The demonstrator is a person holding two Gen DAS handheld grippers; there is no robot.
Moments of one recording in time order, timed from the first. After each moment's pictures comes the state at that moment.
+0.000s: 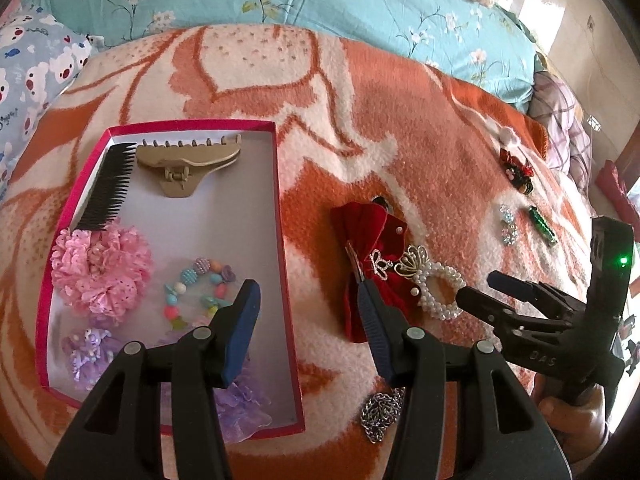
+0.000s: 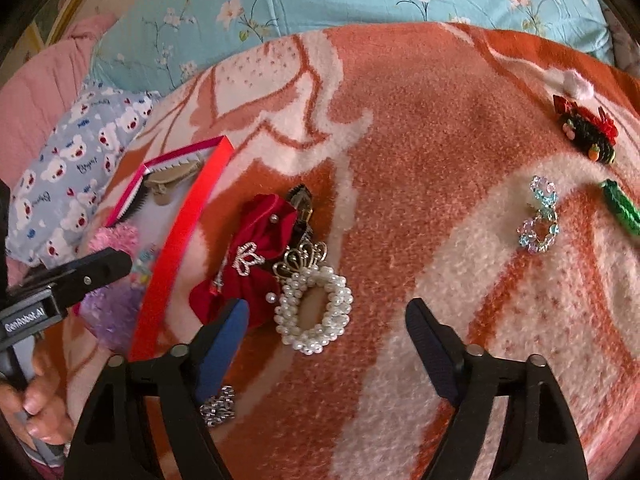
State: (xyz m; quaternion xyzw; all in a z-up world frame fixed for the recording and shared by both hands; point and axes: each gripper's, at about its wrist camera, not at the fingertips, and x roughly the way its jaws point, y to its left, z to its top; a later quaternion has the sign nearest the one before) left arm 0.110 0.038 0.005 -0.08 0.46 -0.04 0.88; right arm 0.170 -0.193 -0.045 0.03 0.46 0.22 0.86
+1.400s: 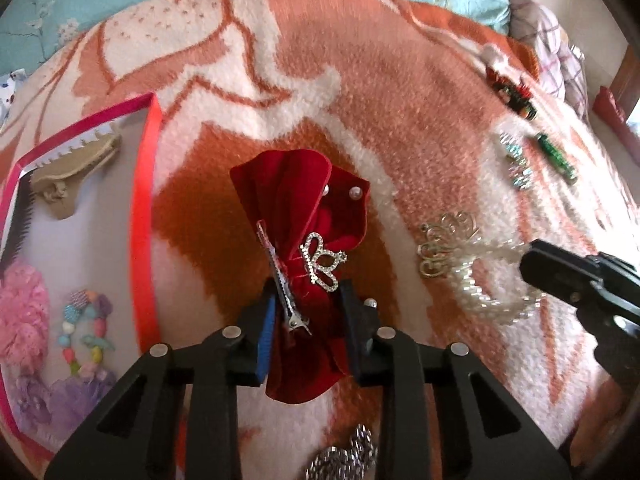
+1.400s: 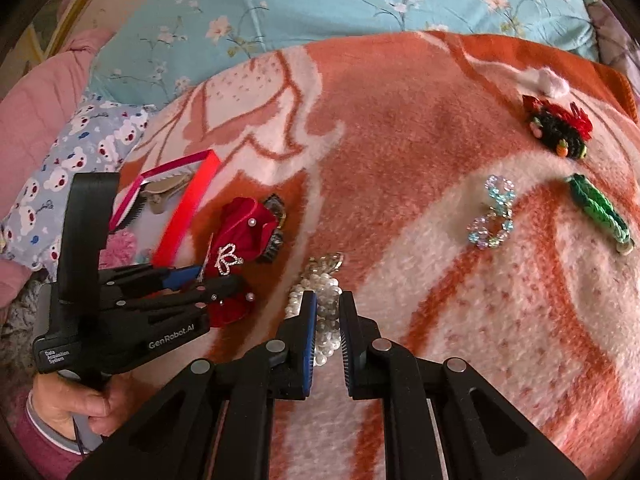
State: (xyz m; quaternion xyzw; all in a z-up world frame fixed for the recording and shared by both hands) left arm 0.147 -0.039 -0.042 0.01 0.51 -0.08 0.86; right arm 0.161 -0.229 -0.033 0.04 0.45 0.22 0.87
